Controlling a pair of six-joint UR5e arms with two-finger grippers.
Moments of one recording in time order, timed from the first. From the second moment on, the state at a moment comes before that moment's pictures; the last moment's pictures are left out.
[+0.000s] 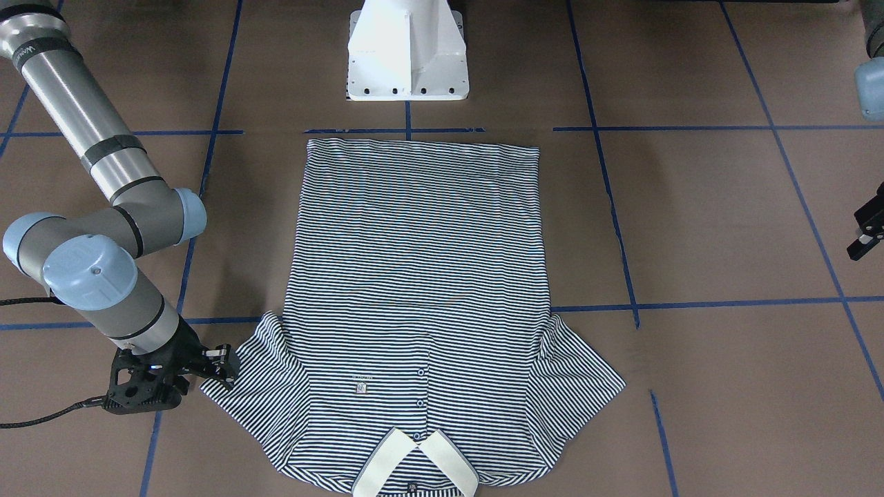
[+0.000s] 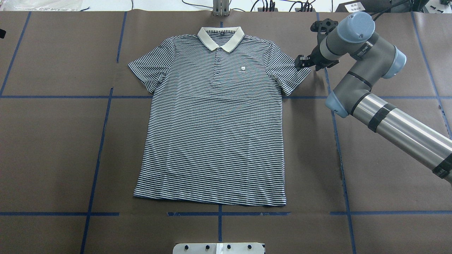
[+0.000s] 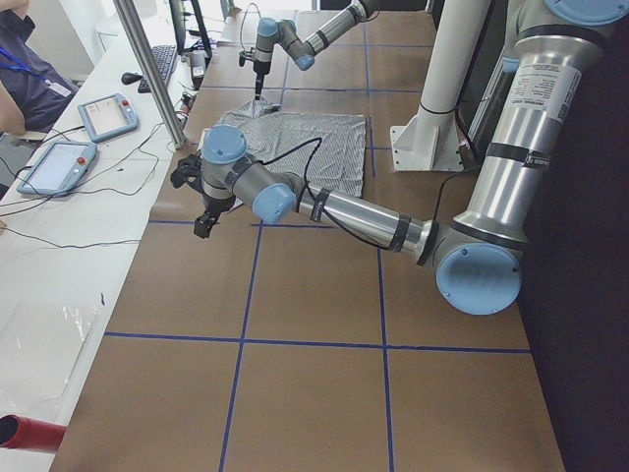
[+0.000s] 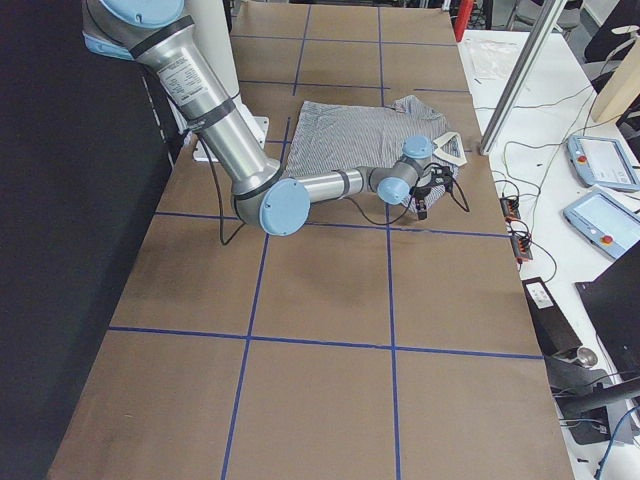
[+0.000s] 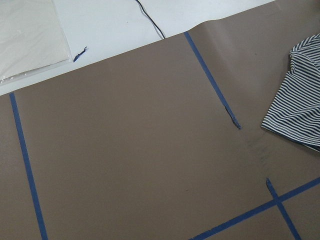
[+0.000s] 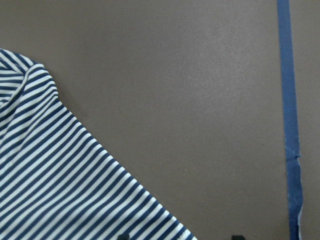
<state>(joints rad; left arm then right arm) -1.40 -1.83 -1.63 -1.94 -2.34 -0.20 0.91 -0.92 1.04 -0.90 1.99 0.92</state>
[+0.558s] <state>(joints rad) -1.40 -1.83 -1.63 -1.93 -2.34 -0.20 0.91 -0.91 1.03 -0.90 1.99 0.91</state>
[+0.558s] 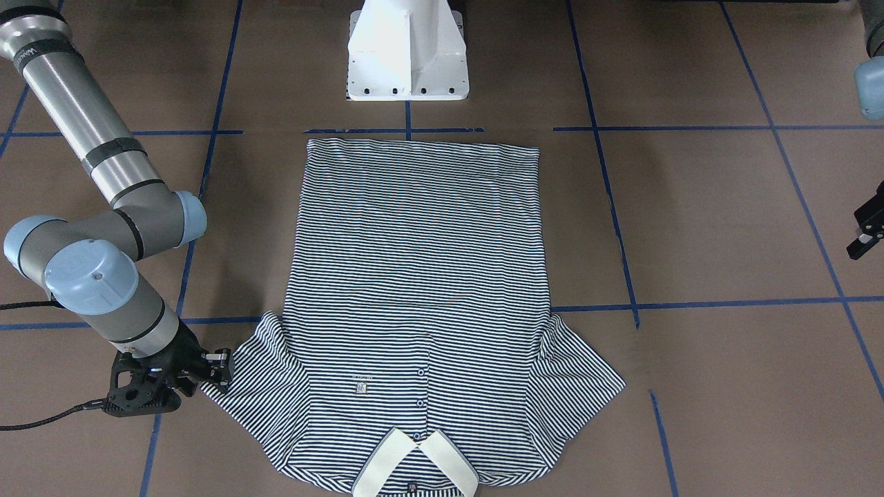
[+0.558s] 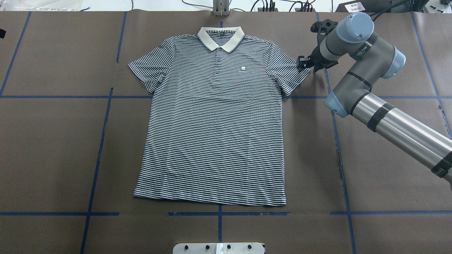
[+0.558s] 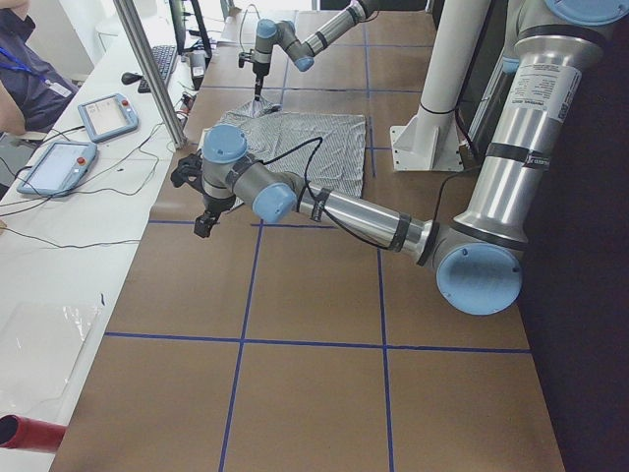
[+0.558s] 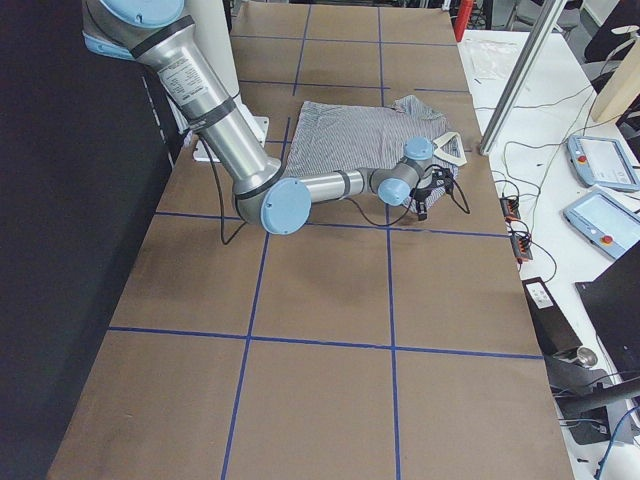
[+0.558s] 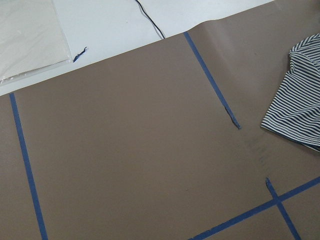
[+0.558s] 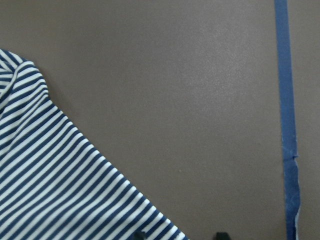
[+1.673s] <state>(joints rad) -1.40 -1.83 -1.63 -1.93 -2.34 -0.21 0.90 -0.87 1.14 -0.90 2.03 0.91</state>
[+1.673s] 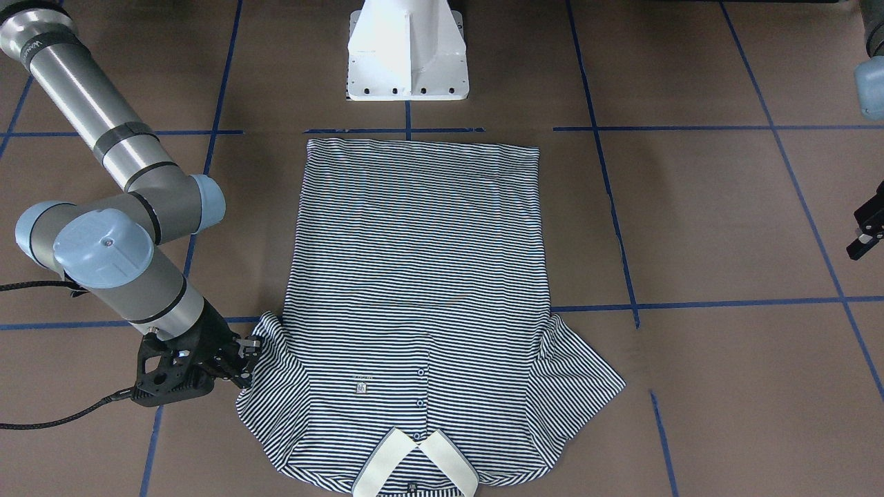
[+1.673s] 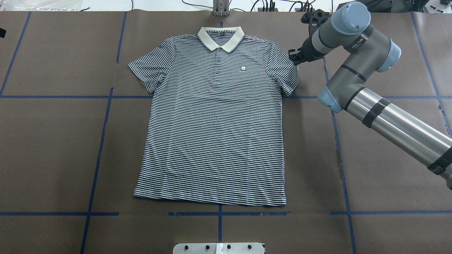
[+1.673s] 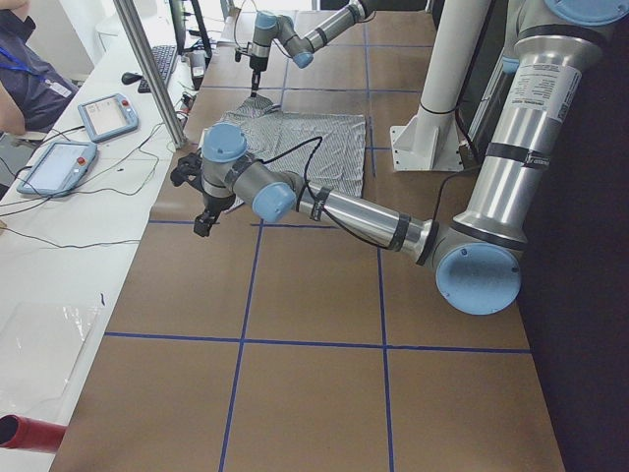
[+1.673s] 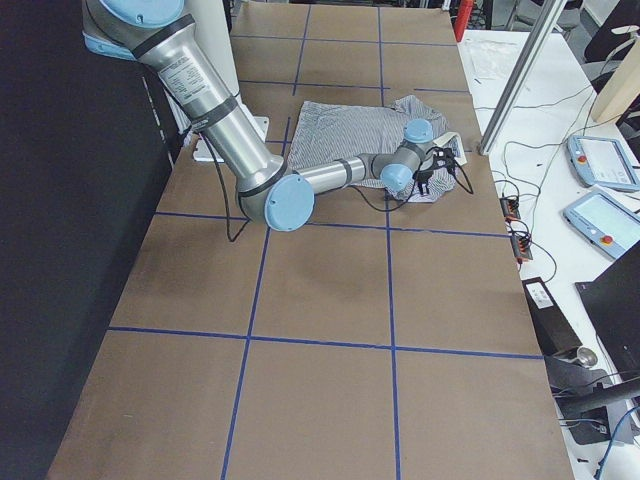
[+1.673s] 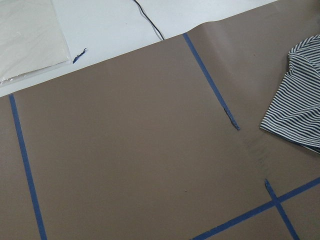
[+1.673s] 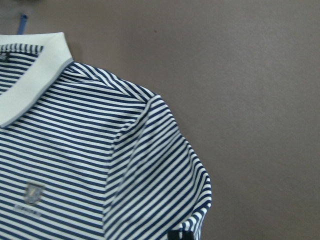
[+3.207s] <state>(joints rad) -1.37 -1.86 -1.64 -1.94 -2.32 -0.31 0.73 -0.62 1.00 -1.03 1.72 1.05</state>
